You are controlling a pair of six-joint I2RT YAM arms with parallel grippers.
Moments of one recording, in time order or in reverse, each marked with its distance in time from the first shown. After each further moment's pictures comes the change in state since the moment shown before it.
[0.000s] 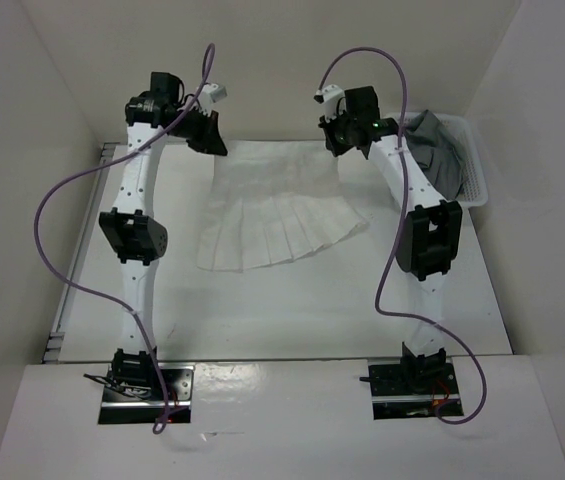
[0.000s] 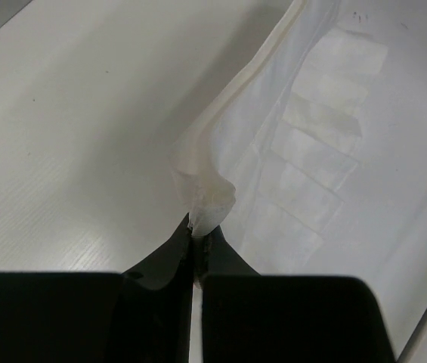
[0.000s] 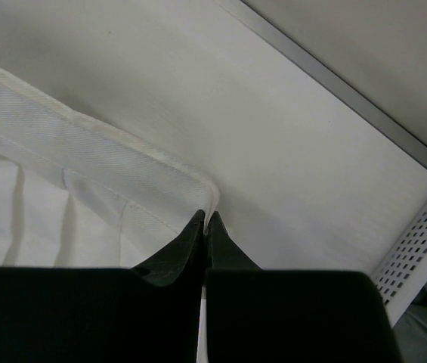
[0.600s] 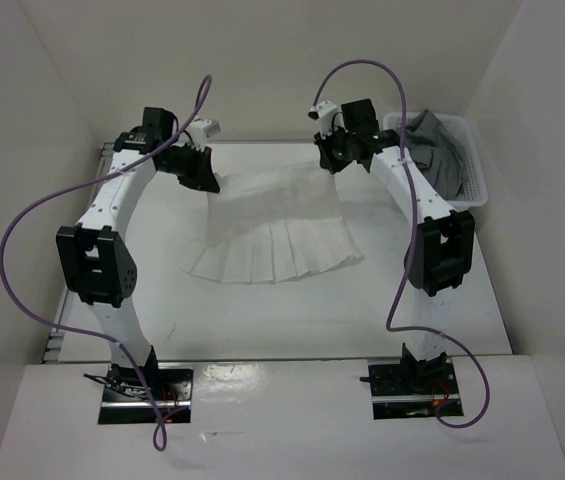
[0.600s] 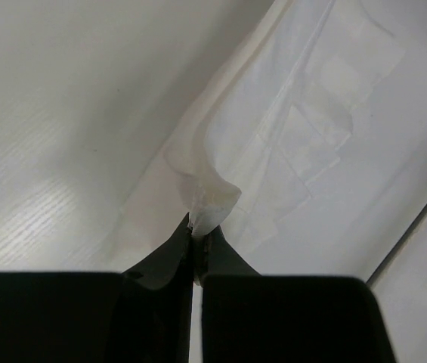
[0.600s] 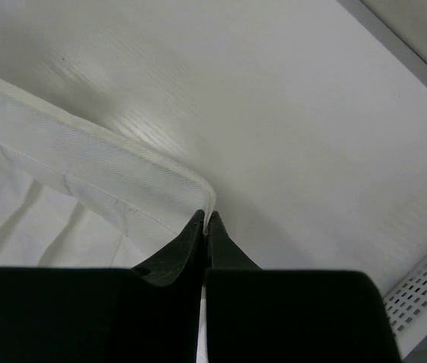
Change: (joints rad) left arm -0.008 -0.562 -1.003 0.309 -0.069 -0.045; right arm 0.041 -0.188 -0.246 -0.006 -0.063 -0.004
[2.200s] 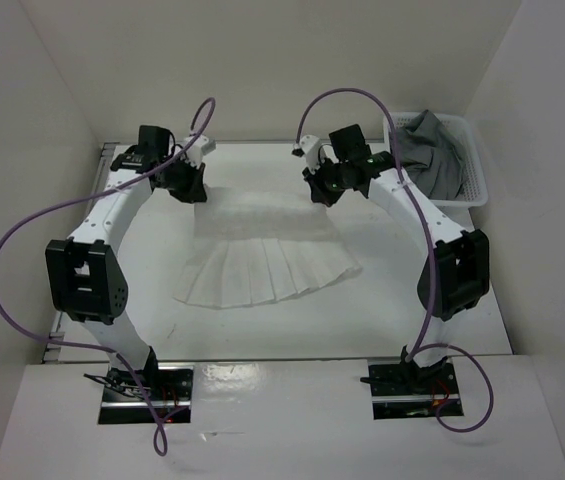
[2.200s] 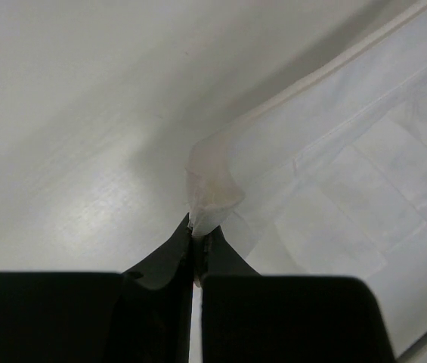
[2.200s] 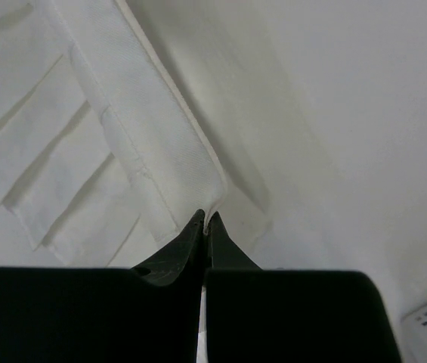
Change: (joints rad) left arm 0.012 -0.183 -0.329 0.211 -0.175 0.080; right arm 0.109 -0.208 -0.307 -0.092 -0.082 -0.121
